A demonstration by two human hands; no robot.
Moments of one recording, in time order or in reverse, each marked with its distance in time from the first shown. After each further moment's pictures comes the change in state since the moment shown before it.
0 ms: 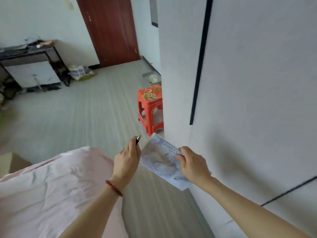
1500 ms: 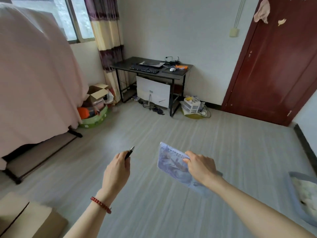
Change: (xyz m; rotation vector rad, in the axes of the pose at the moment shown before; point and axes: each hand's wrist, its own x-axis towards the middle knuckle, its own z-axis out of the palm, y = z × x) left_hand 0.763 -0.931 0.075 0.206 0.244 -0.897; right_hand 1.184 -0.585 0.476 -0.283 -0.371 -0.722
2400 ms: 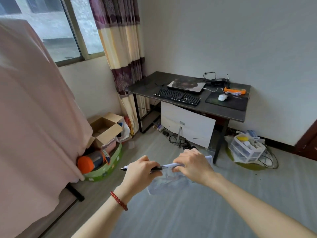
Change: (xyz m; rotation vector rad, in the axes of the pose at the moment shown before) left_hand 0.816 -0.203 0.163 0.146 -0.215 0.364; right_hand 0.869 -0.178 0.079 0.099 0.005 -0.509
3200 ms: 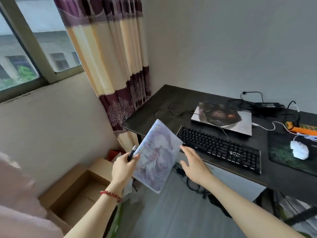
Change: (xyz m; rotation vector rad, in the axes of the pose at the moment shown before) left_hand 0.553 -0.472 0.026 -0.531 0.188 -0.689; right_hand 0.653 0.213 0.099 0.285 -0.050 0.390
